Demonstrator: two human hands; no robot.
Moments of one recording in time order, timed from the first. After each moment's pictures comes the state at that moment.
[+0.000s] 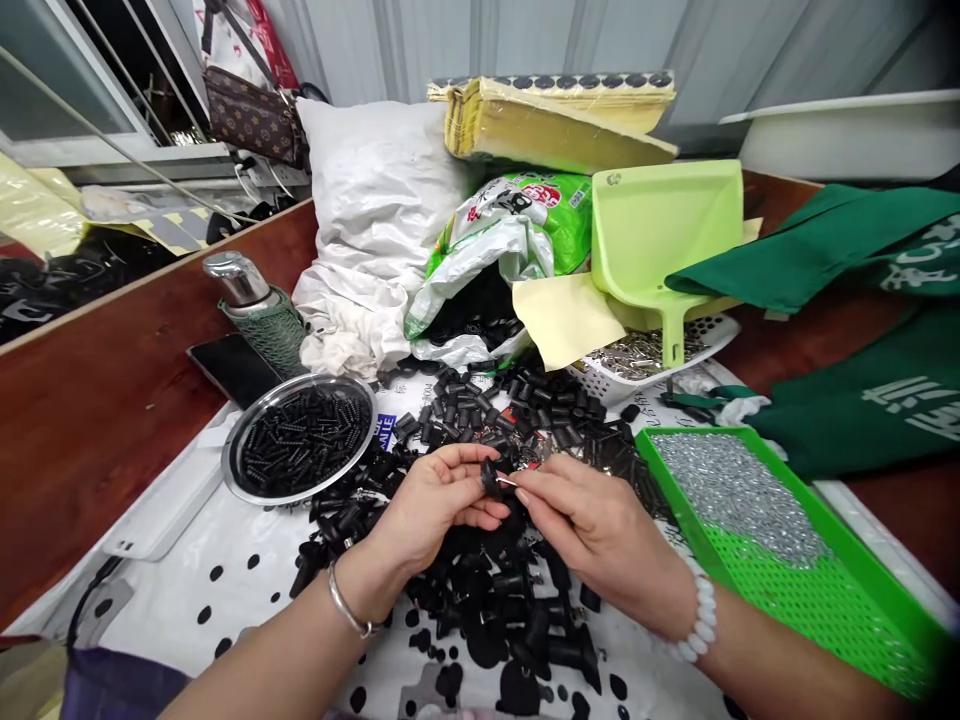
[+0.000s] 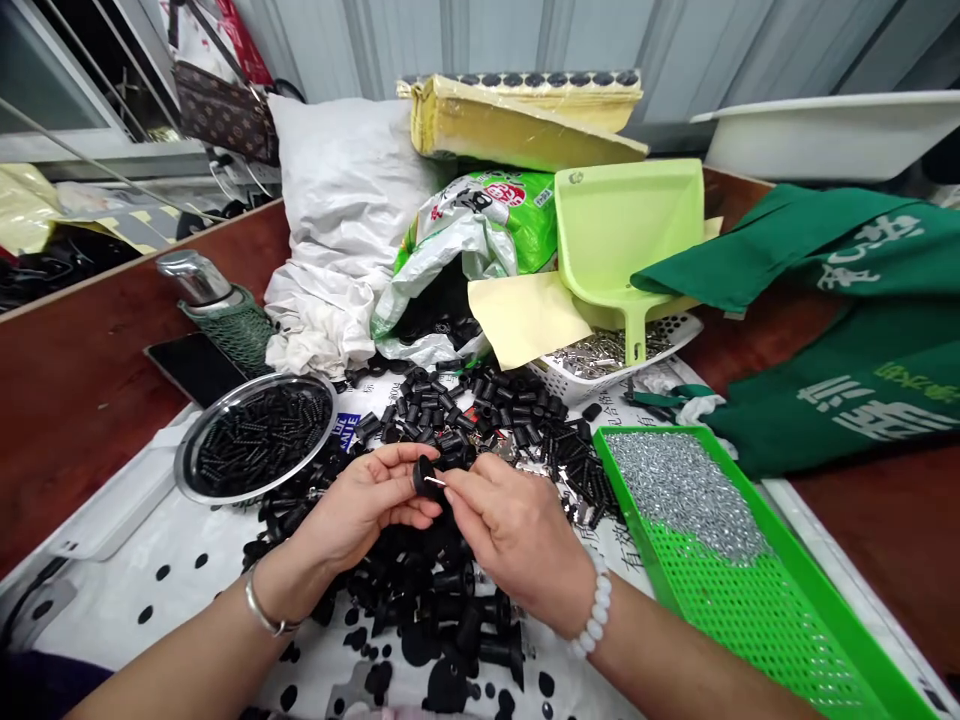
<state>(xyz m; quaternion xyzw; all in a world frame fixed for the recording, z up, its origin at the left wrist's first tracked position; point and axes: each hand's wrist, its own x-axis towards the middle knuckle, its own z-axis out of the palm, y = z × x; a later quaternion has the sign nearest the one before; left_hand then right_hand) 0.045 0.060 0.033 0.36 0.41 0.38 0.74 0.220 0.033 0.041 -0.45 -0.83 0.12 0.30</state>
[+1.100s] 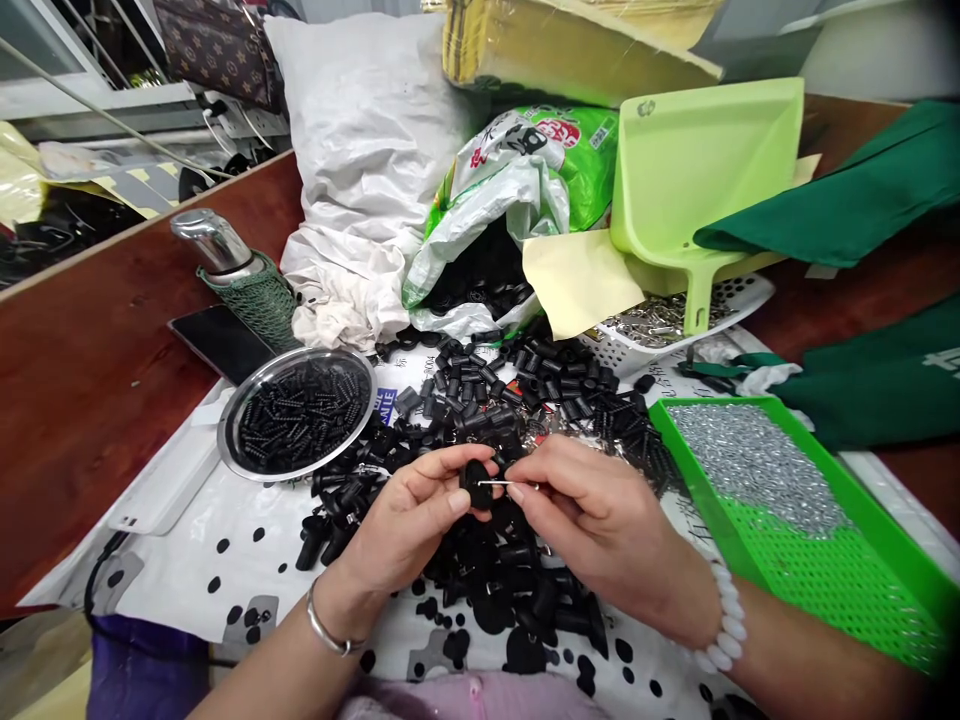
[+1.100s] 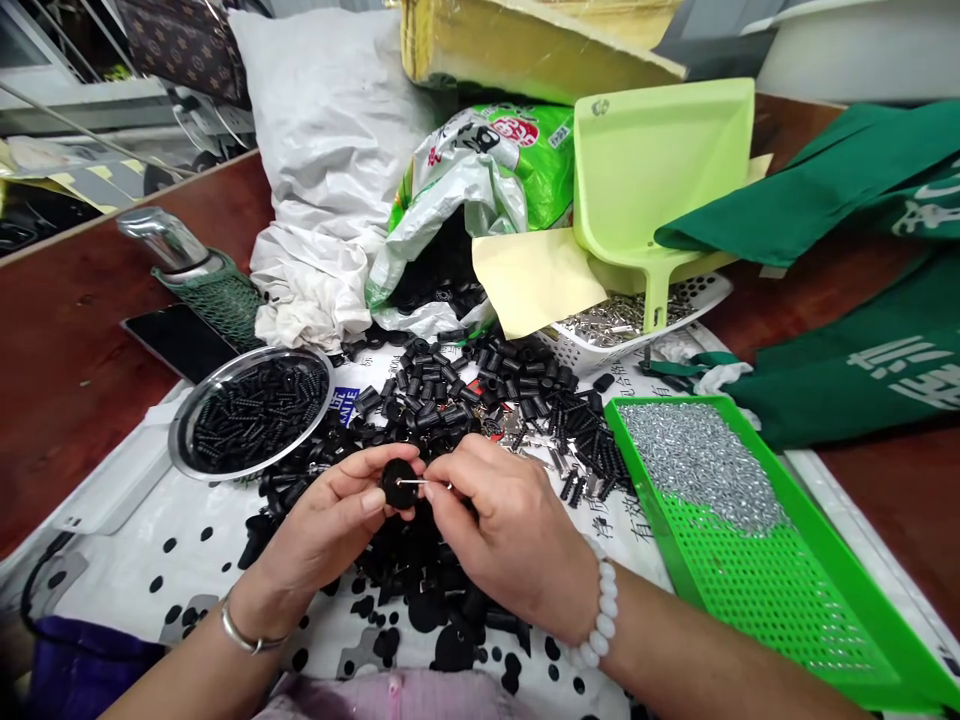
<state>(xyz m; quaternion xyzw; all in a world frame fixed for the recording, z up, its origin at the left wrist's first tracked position) 0.016 0.034 0.014 0.39 0.29 0.42 0.77 0.205 0.027 0.052 -0.43 -0.80 0.22 0.35</state>
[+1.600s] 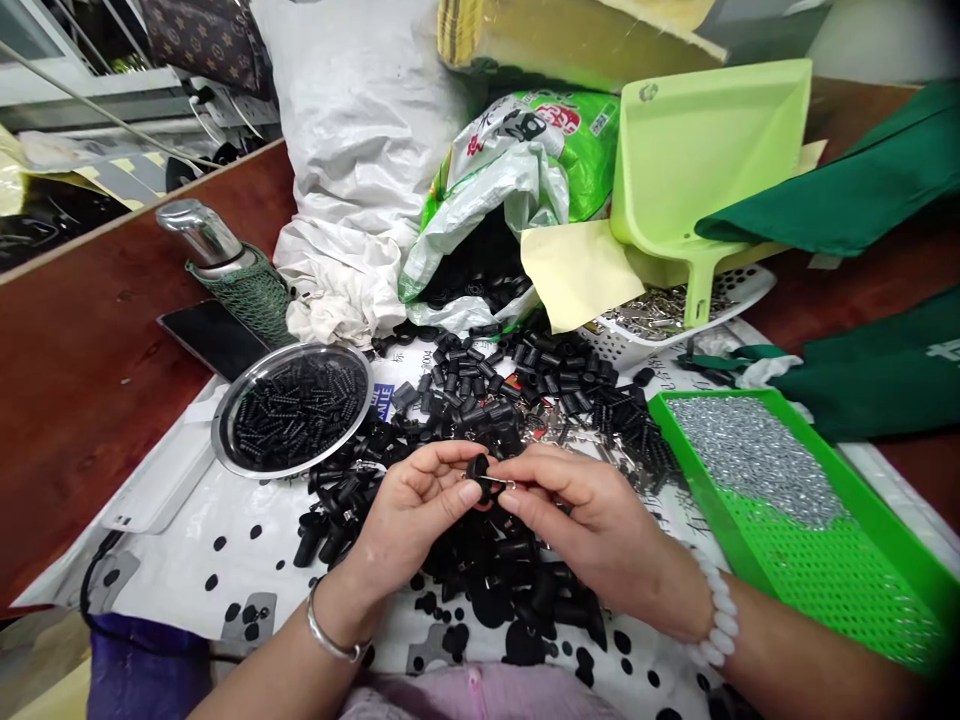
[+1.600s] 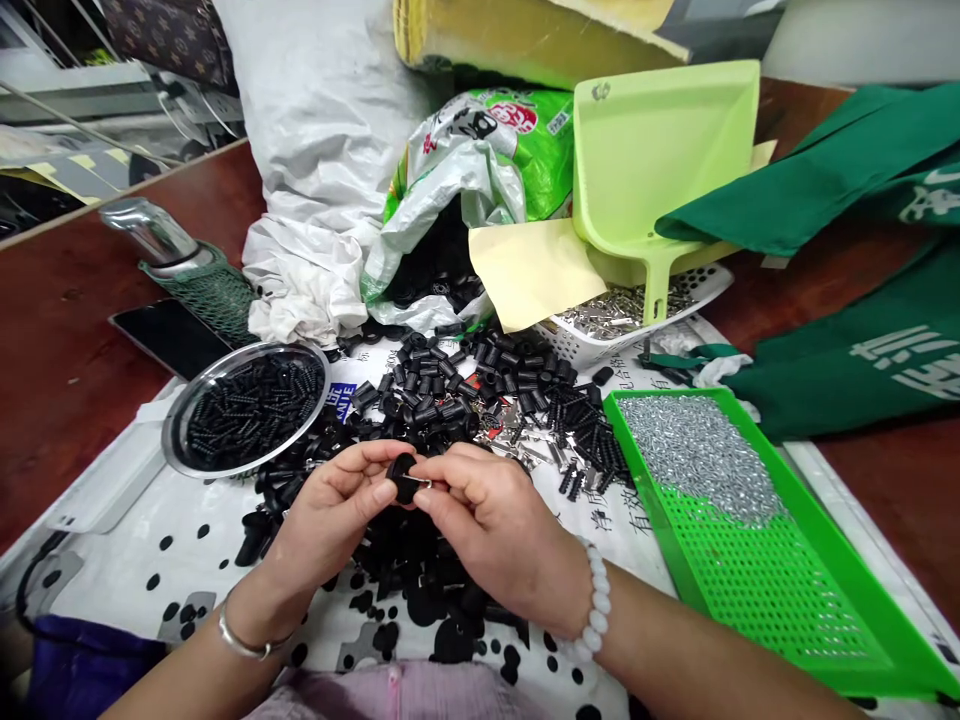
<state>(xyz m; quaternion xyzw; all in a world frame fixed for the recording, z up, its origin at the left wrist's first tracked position) 0.021 0.035 0.009 0.45 0.34 0.44 0.70 0.200 0.027 0.046 -0.44 -0.75 0.34 0.35</state>
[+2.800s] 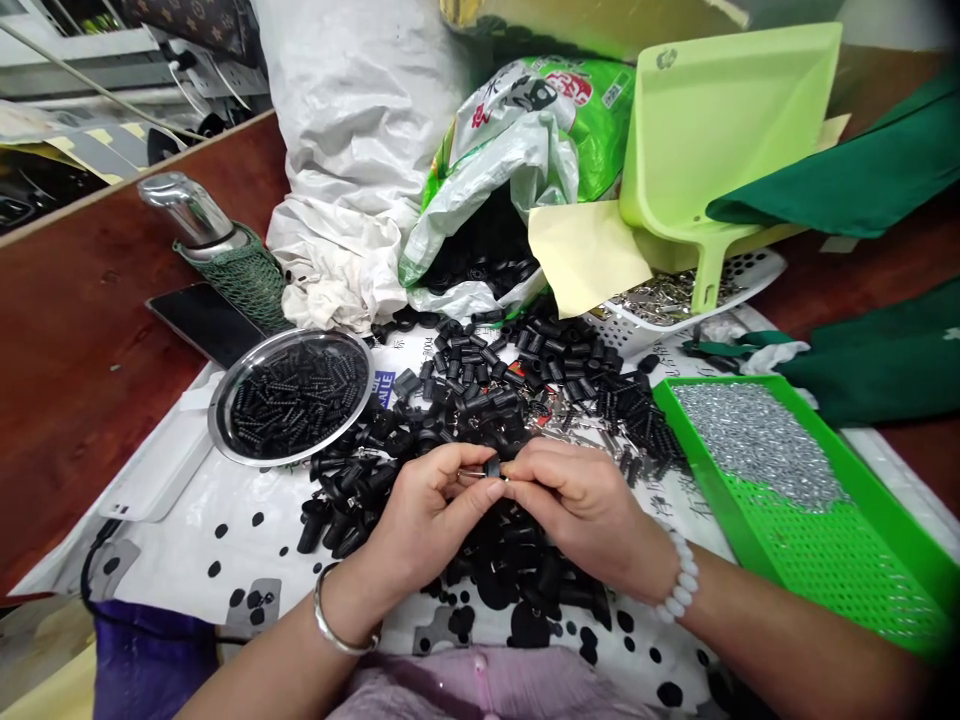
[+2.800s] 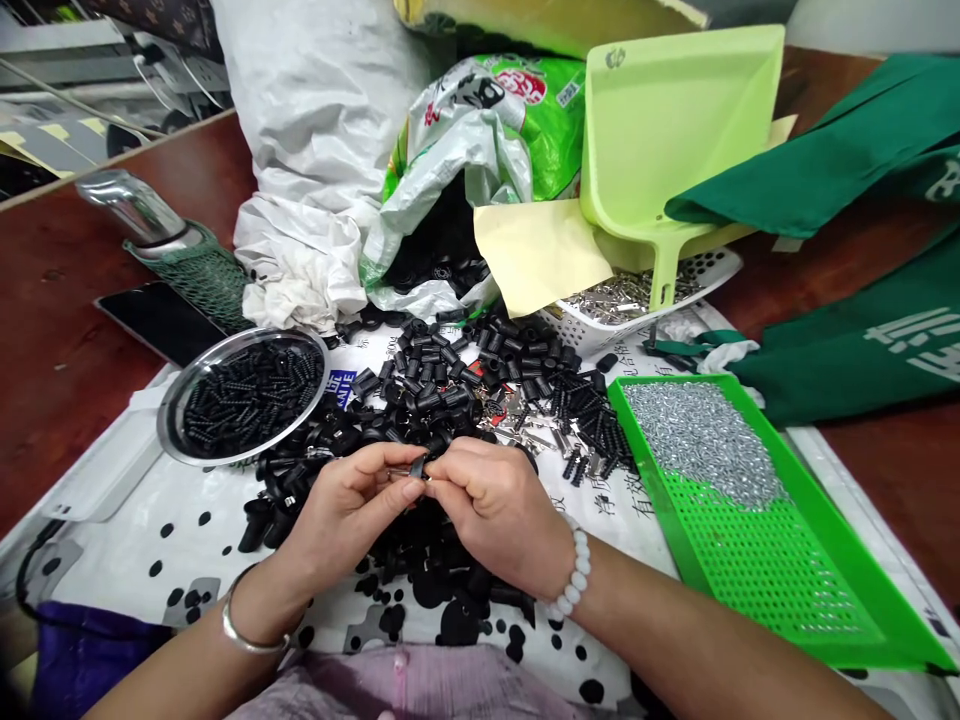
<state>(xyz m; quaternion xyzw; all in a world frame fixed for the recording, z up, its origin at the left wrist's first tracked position) 0.027 0.030 0.015 0.59 0.46 0.37 0.55 0.195 0.031 0.022 -0.41 -0.79 0.26 0.37</state>
